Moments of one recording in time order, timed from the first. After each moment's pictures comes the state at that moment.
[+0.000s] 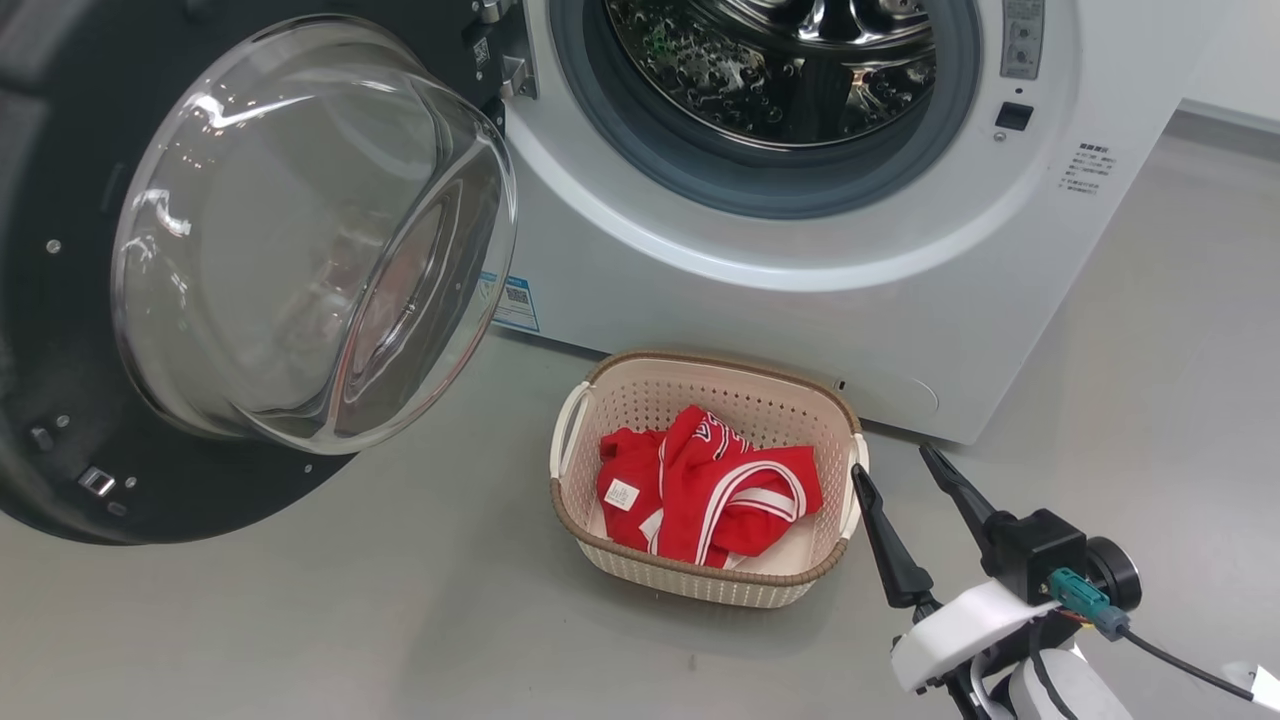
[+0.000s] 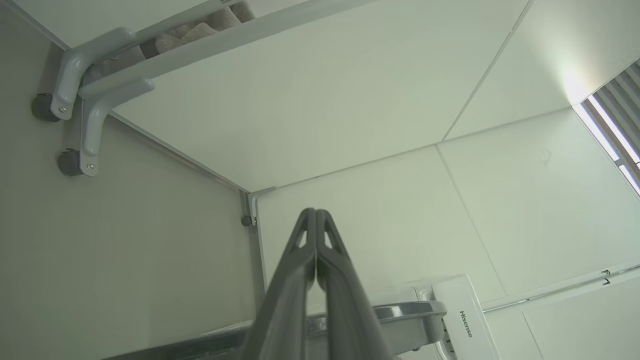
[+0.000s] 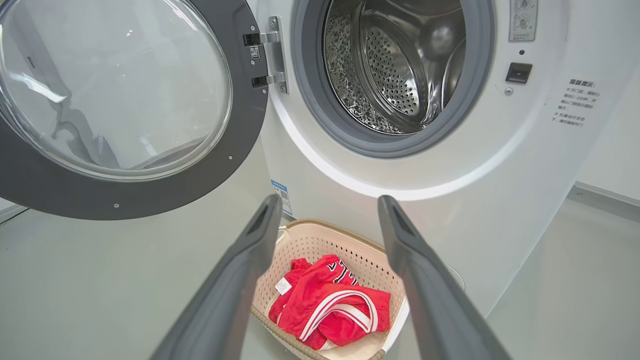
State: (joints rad) left arm -0.07 0.36 0.49 0.06 -1.74 0.09 0.00; right arm -0.06 -0.06 0.25 0.29 0.20 0.09 -0.26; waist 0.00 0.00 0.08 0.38
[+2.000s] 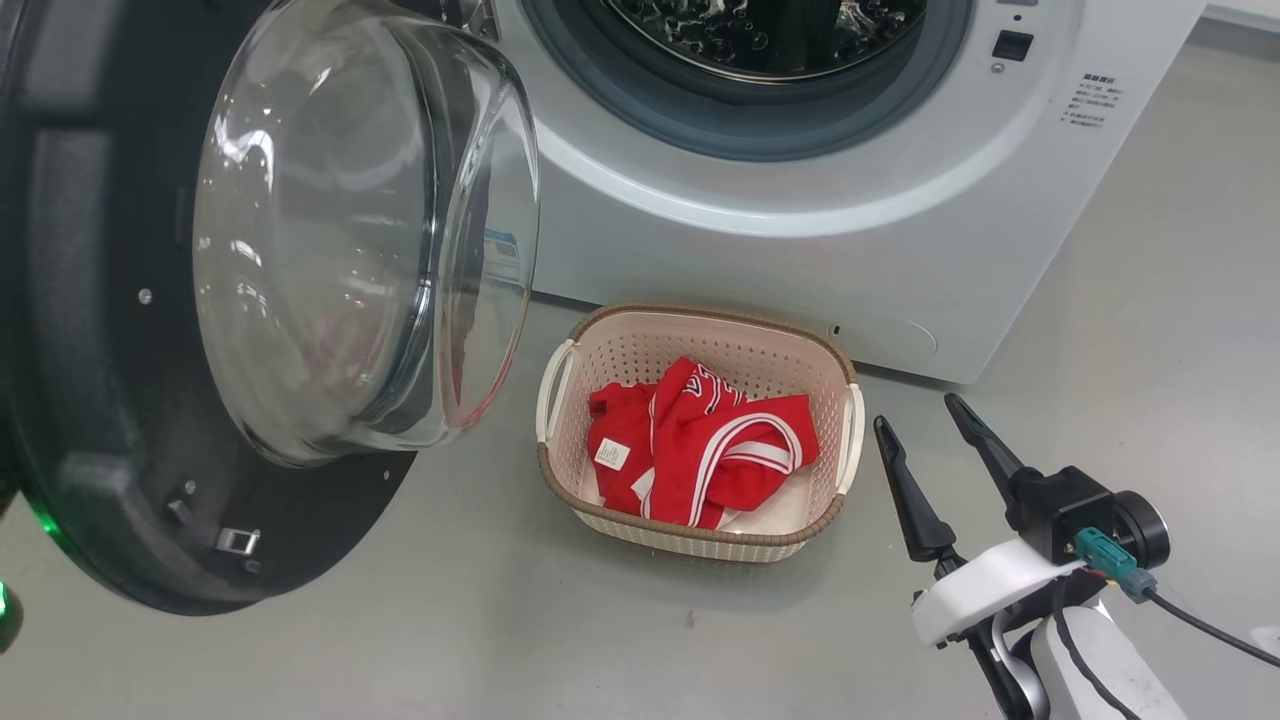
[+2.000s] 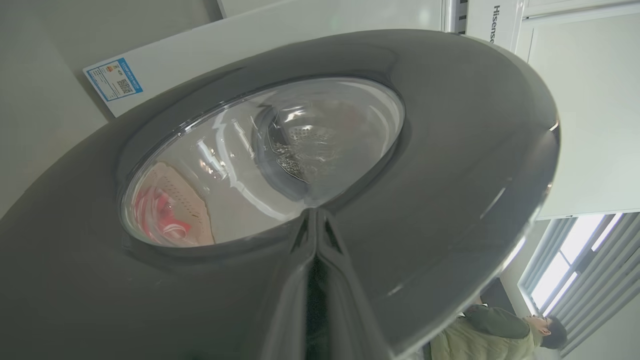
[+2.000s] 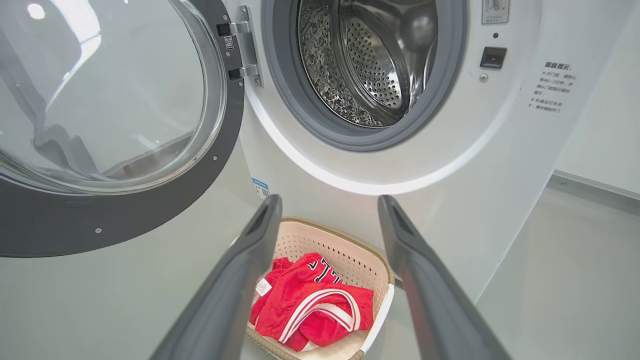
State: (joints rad) left arm -0.19 0.47 0.18 0.20 -1.99 -0.09 0.78; right arm -0.12 -0.09 0.23 0.28 0.19 0.10 -0.26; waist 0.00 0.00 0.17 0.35
